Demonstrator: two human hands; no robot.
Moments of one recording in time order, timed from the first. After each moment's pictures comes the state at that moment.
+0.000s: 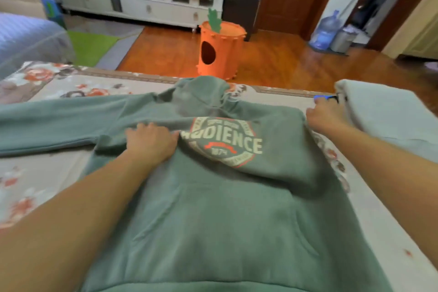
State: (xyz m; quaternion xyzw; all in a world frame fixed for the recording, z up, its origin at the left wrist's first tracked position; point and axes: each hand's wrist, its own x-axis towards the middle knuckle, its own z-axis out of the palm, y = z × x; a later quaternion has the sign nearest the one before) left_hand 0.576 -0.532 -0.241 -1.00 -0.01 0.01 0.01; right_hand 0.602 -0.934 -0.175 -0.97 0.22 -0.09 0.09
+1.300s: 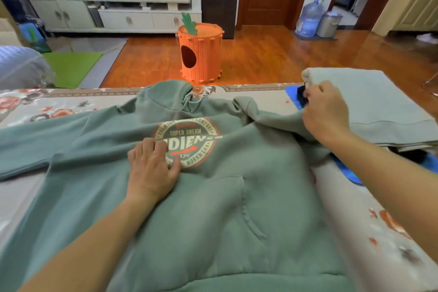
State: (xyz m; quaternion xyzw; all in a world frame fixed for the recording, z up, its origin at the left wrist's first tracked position) left_hand 0.538 -0.622 -0.291 -0.95 0.08 -0.25 -0.15; right_hand 0.558 -1.013 -0.172 -0.96 0.10 -0.27 0.05
